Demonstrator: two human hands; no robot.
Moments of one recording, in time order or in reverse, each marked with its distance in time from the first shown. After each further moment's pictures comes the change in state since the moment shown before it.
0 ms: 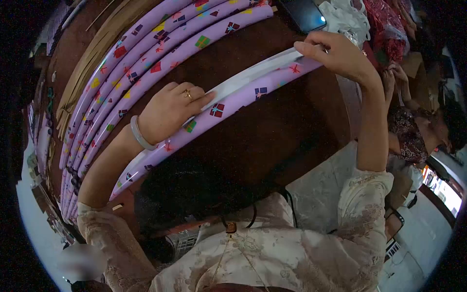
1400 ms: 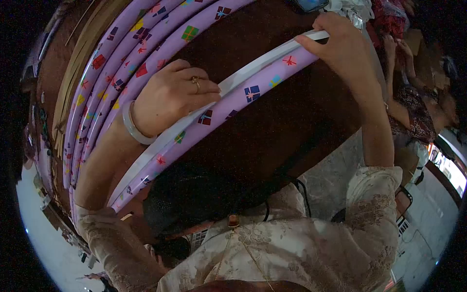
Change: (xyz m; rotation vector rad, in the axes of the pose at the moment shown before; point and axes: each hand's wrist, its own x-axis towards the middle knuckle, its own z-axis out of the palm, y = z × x) left_hand 0.034 -0.022 -0.006 -0.183 0.013 0.254; right_hand -0.012 0.001 0.051 -0.269 0.633 -0.018
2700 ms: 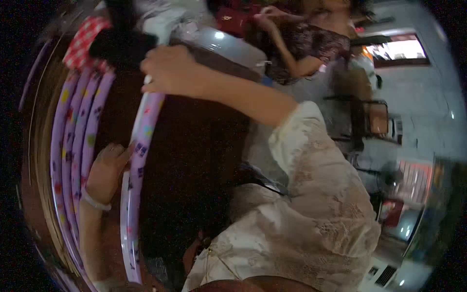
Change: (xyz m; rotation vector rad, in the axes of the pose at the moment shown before) left_hand 0.041 -0.002 -0.008 0.011 -0.126 -0.023; right_hand 0.009 -0.016 -0.004 -0.161 -0.179 0.102
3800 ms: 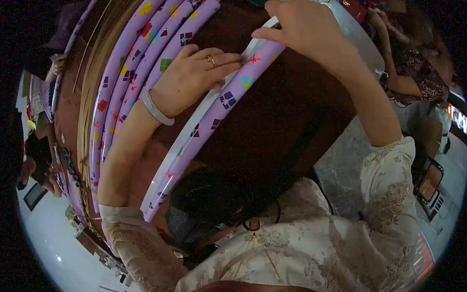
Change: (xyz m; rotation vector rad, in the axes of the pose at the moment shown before) left_hand 0.027 -0.017 0.016 0.193 0.150 0.111; right_hand -0.006 0.008 -0.031 0.212 -0.082 -0.147
